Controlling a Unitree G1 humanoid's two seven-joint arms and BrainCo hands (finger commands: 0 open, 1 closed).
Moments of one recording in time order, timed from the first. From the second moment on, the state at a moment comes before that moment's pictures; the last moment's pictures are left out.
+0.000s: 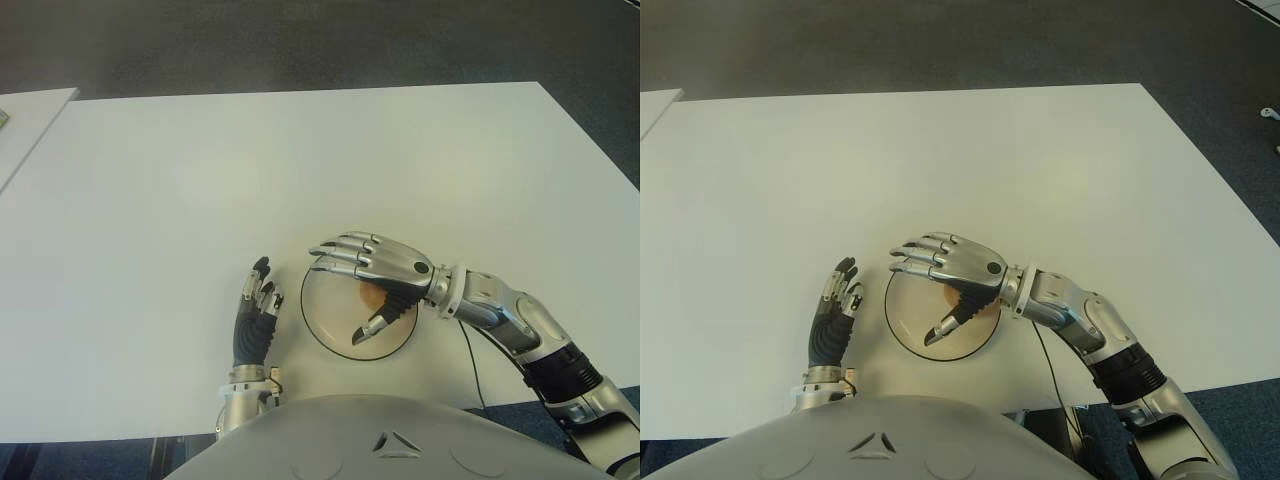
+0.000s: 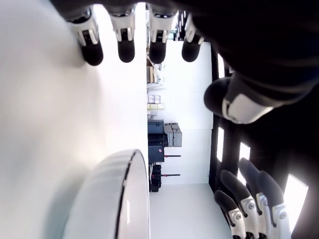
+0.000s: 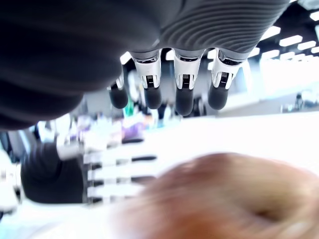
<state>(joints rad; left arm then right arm) 0.71 -0.07 -0.22 -0.11 0.11 -0.42 0.15 -0.06 -0.59 0.38 -0.15 -0.72 -0.71 0.14</state>
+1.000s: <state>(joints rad) 0.70 -0.07 -0.22 -0.10 0.13 -0.44 0.17 -0.01 -0.60 0.22 -0.15 -0.34 -0.60 0.27</state>
